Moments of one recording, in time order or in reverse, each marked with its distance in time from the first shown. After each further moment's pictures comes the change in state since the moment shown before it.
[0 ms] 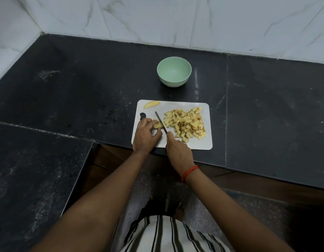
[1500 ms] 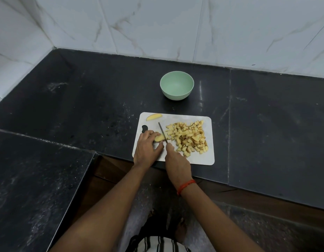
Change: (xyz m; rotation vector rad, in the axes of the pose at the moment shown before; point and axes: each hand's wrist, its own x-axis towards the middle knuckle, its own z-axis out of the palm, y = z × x) left_hand 0.001 -0.003 0.004 0.095 -0.007 0.032; right_hand 0.006 -0.013 0.000 0.005 0.122 0.028
